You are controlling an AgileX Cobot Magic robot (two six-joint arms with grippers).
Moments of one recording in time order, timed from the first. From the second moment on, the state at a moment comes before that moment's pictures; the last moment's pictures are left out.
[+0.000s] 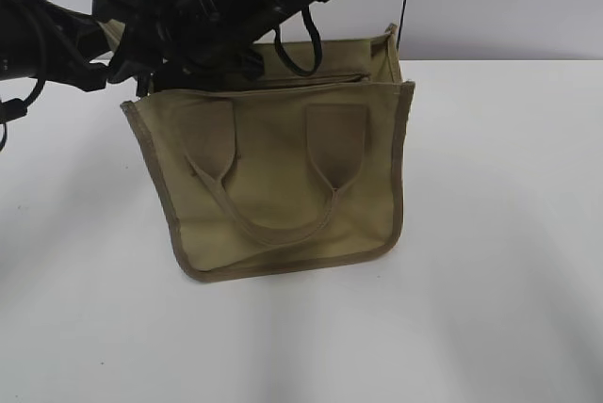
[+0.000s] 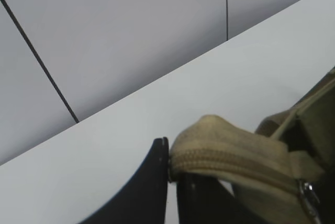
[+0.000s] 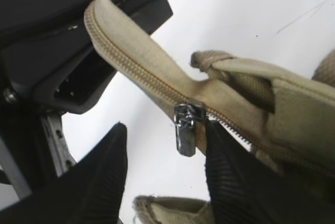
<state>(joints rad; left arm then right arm) -0.16 1.51 -0.79 0.95 -0.44 -0.55 0.69 2.08 -1.72 0.80 0.62 -0.12</state>
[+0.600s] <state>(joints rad) -0.16 1.50 -0.79 0.95 -0.47 -0.55 0.69 2.12 -1.73 0.86 0.60 -0.05</state>
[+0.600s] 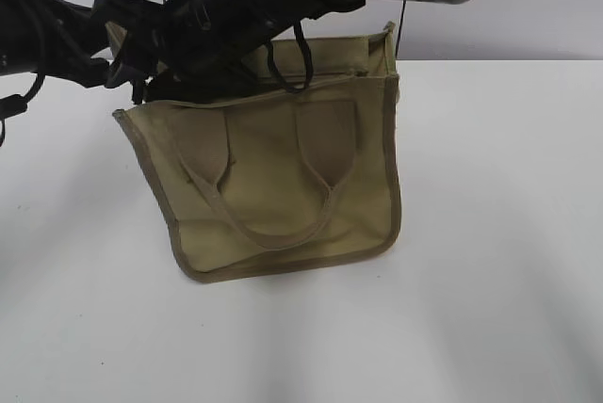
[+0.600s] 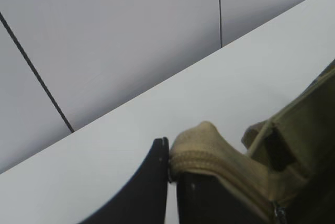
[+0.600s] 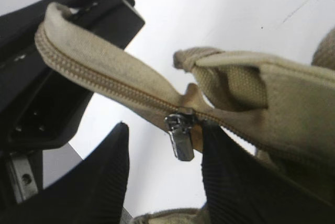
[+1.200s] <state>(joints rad) -0.16 1.49 -0.79 0.95 -0.52 -0.57 0.69 2.13 -1.73 0.86 0.61 0.02</state>
